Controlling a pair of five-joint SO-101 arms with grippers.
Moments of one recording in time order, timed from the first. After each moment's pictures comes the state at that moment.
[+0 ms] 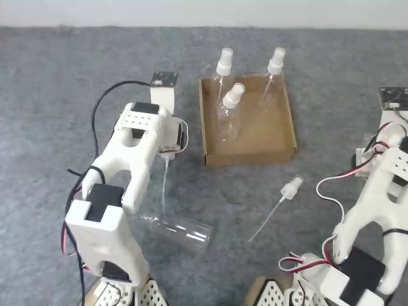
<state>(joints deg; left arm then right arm) 3.3 18.2 12.1 61.9 8.7 30.1 -12.5 23.5 65.7 27.3</state>
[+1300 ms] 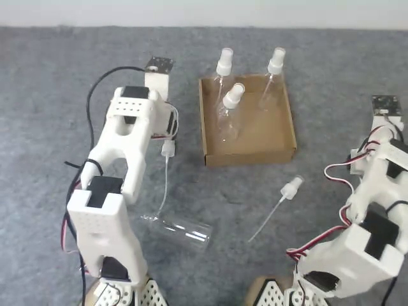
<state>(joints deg) 0.7 24.3 0.9 69.1 0.5 30.1 7.7 23.5 46.2 27.3</state>
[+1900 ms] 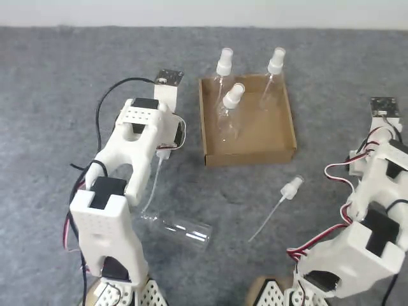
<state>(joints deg) 2.2 24.2 6.9 64.1 1.8 30.2 8.5 23.5 46.0 27.3</state>
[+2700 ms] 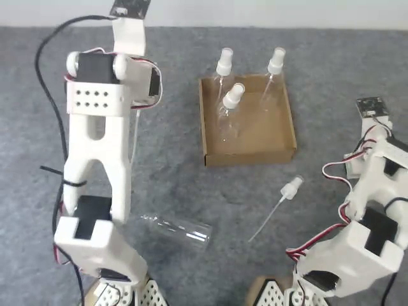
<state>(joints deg) 0.0 8.2 -30.9 98.2 2.2 28.3 8.5 20.4 52.8 35.1</state>
